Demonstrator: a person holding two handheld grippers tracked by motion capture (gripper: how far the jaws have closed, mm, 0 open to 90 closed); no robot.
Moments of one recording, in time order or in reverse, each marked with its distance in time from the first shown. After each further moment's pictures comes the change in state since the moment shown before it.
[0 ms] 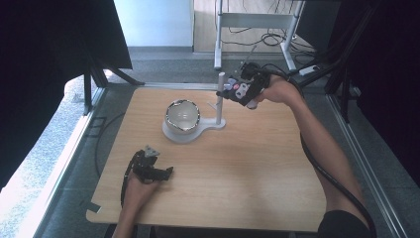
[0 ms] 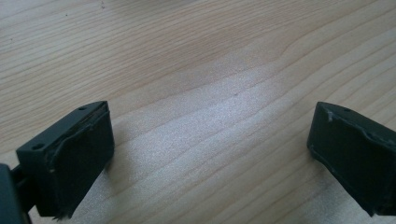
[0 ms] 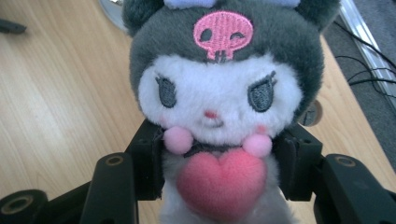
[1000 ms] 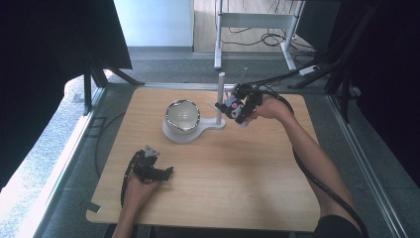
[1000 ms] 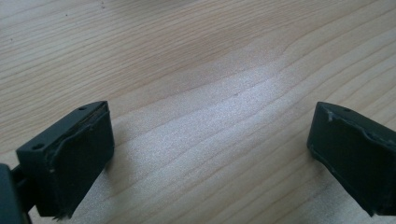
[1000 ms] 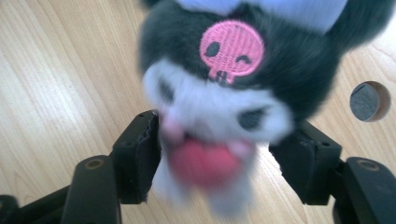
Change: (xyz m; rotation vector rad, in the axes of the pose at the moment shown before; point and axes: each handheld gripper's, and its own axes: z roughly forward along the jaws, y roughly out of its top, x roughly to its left) left arm 0.000 0.000 0.001 -0.008 0.007 0.000; right arm 0.005 -0.018 0.072 0.064 0.052 0.004
